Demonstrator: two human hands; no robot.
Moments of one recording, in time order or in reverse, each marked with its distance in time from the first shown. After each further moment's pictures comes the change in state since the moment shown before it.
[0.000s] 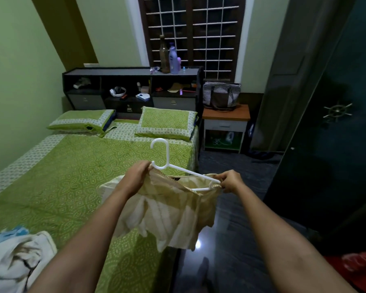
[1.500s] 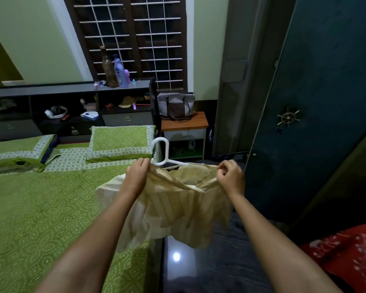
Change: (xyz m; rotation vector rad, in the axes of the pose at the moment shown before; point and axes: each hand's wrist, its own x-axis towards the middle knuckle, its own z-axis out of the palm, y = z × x) left_hand 0.179 0.027 0.080 0.135 0.031 0.083; right_hand 0.050 0.012 -0.074 0.012 0.754 -0.141
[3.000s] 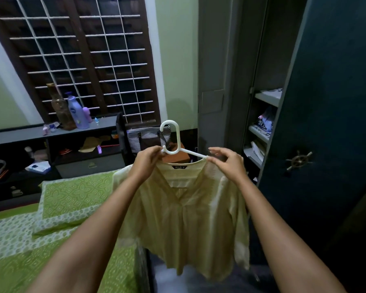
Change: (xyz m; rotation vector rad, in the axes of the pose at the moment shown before) left_hand 0.341 0.008 0.067 -0.487 0.019 0.237; right_hand 0.285 -0.019 0.018 0.256 0.020 -0.073
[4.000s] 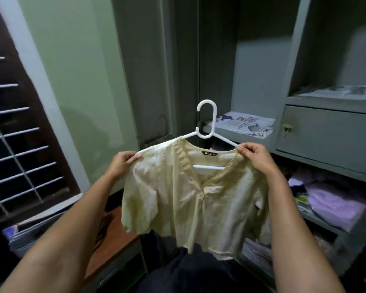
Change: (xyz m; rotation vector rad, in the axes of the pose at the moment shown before) left_hand 0.501 -0.136 0.201 -0.351 -0.369 0.170; right_hand 0.335 0.114 -0.111 -0.059 0.477 0.279
